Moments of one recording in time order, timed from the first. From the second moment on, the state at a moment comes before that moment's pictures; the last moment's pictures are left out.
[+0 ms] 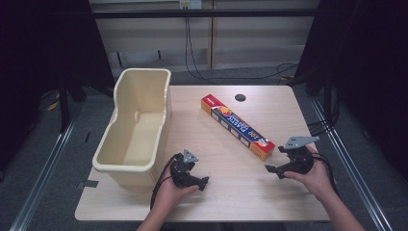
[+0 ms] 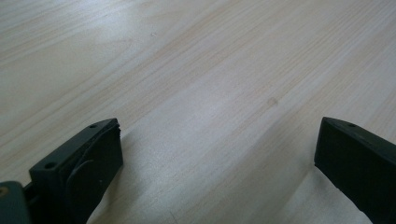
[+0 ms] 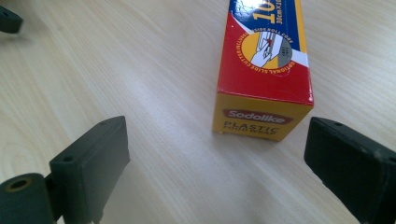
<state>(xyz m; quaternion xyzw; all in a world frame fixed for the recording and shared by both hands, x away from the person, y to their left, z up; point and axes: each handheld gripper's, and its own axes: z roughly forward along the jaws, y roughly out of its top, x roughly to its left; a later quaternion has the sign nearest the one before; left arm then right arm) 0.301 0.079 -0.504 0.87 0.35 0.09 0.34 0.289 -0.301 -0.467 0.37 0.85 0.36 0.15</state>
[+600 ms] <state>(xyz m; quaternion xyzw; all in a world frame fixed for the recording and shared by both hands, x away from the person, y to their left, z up) 0.300 0.081 -0.495 0.87 0.35 0.08 0.35 0.336 -0.280 -0.451 0.41 0.84 0.34 0.14</state>
